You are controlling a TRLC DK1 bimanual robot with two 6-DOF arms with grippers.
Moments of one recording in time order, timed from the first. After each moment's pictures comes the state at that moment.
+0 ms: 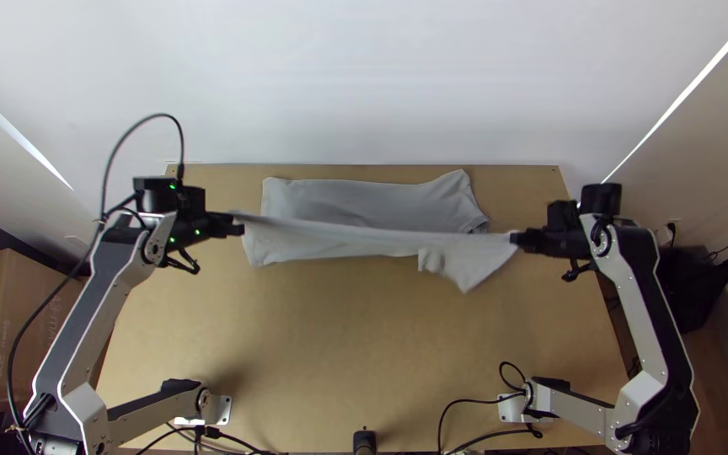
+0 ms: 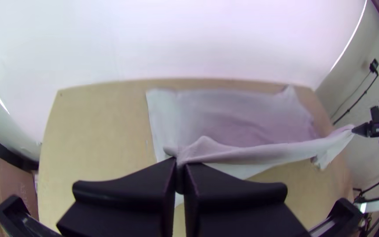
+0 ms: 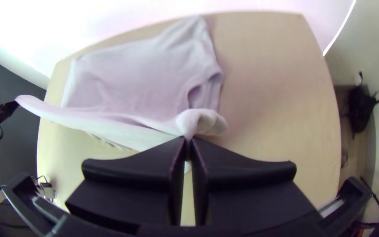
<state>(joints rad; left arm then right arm) -0.04 1.26 1.25 -0.69 0.13 -0.02 -0.09 1.28 1.22 -0.91 -0.33 -0.02</state>
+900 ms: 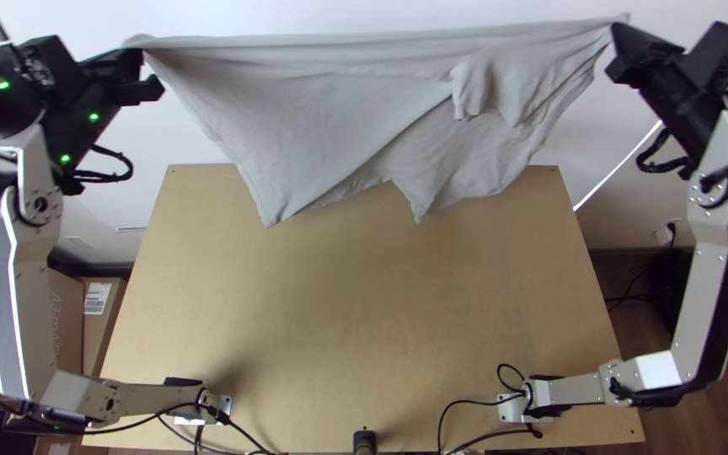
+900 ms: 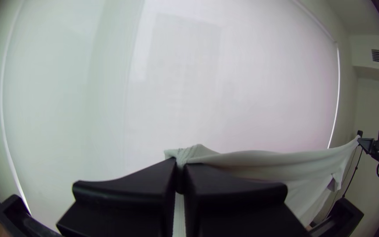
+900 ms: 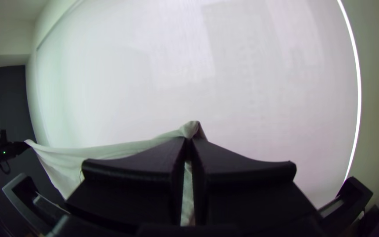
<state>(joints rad) -0.05 1.44 2.19 -0.65 0.01 -0.12 -0.05 1.49 2.25 -0.57 -0.33 0.25</state>
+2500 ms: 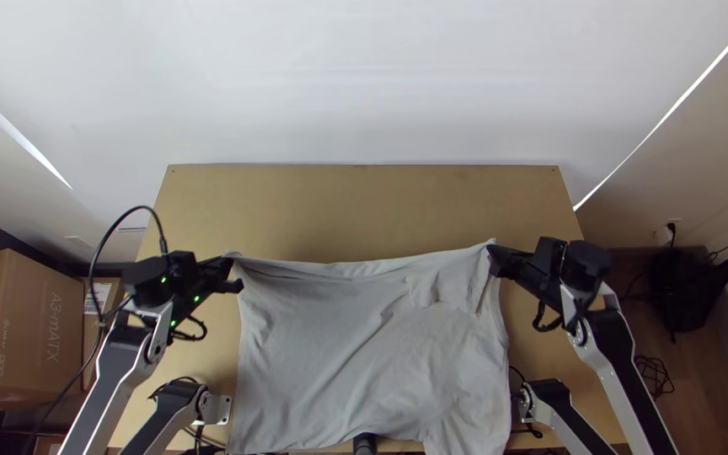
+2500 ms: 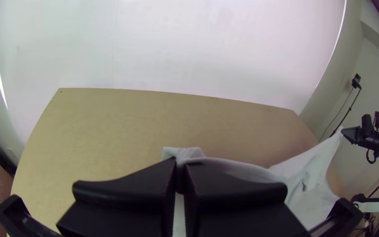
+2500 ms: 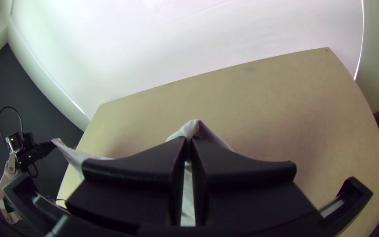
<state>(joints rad) -0.10 0.77 0.66 -0.34 0.14 -0.16 0.13 0.85 0.71 -0.33 -0.35 0.36</state>
